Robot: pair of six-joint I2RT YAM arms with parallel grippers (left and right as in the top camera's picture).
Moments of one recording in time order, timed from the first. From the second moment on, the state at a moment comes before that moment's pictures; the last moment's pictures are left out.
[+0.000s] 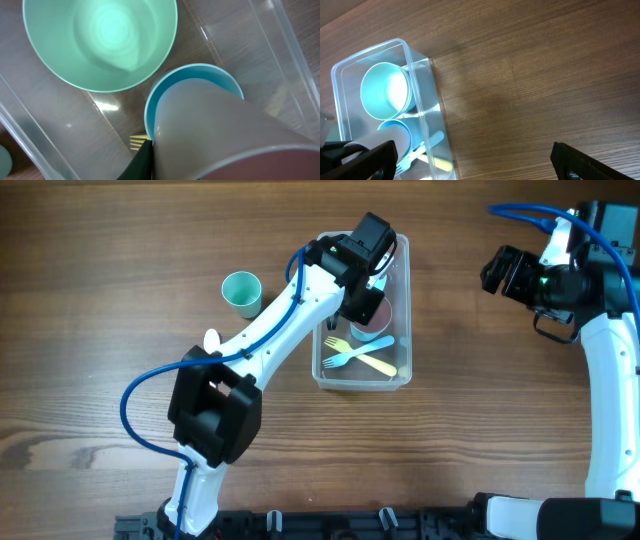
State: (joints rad) left arm -0.66 2.14 1.94 -1.05 0.00 -0.07; right arm -0.14 1.49 1.53 -1.08 -0.13 0.25
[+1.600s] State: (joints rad) left arm -0.13 2.12 1.94 -1.21 0.00 -0.37; right arm -0.14 1.49 1.53 -1.08 -0.13 0.25
